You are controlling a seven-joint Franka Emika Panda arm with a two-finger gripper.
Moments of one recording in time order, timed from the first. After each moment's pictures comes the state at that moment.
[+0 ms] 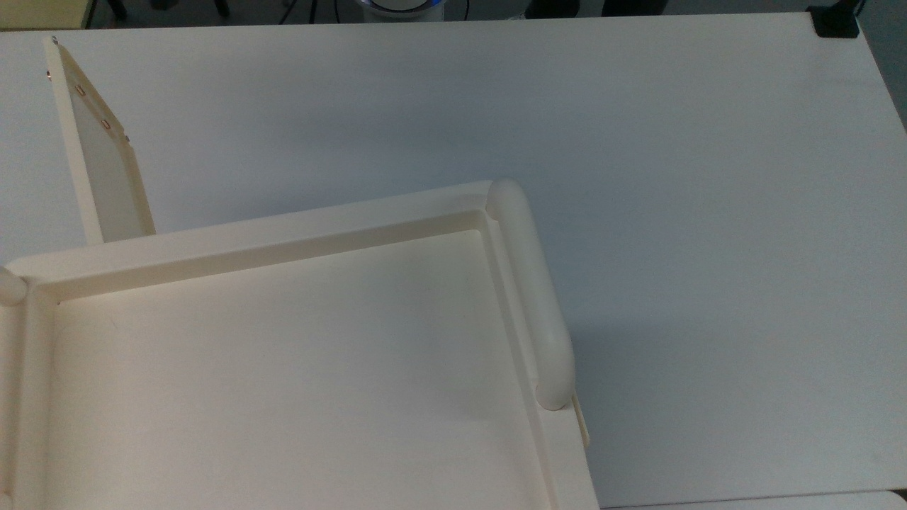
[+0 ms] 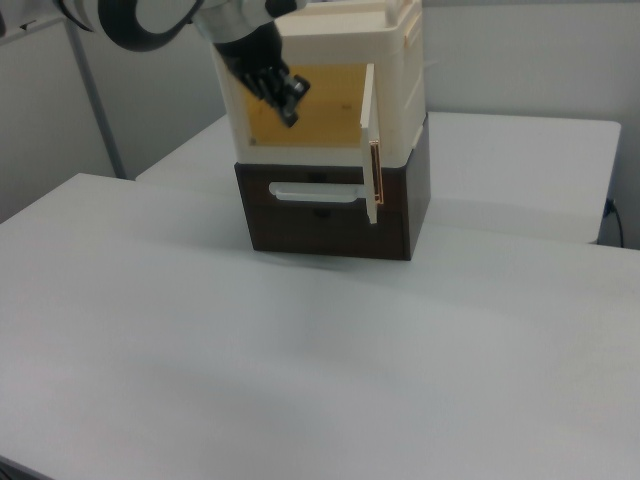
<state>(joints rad) -0.02 -0.06 -0.26 -1.57 0.16 1.97 -0.06</state>
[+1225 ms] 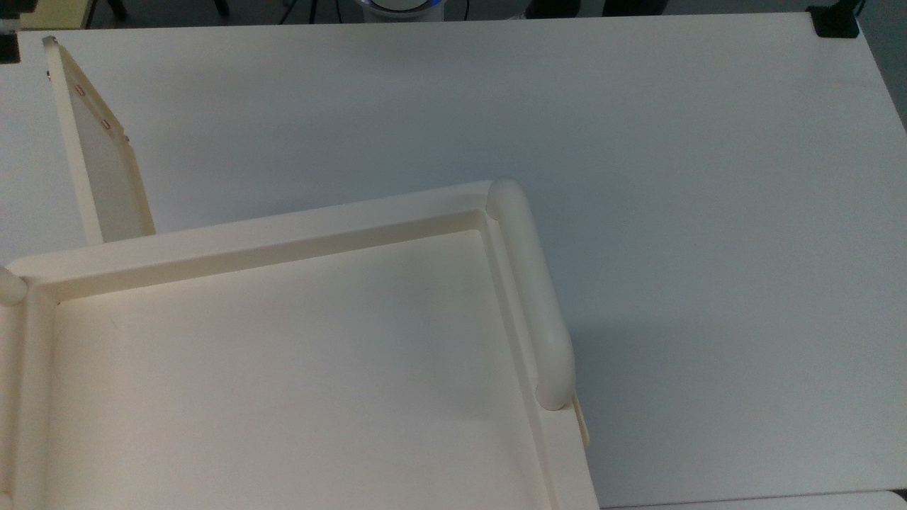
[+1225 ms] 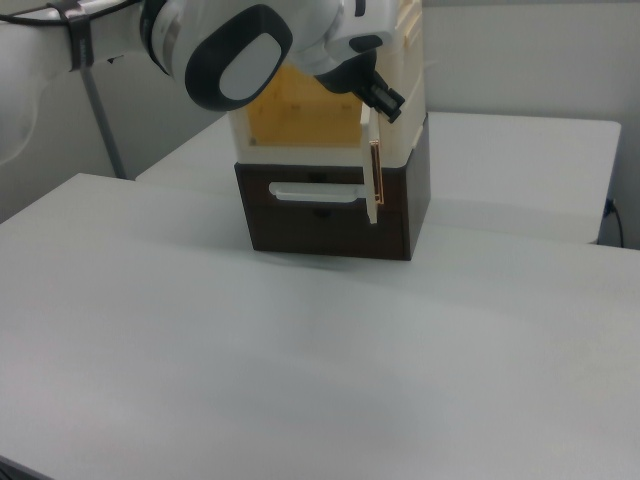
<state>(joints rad) -0.08 0.07 -0.35 -1.59 0.28 2.35 -0.01</state>
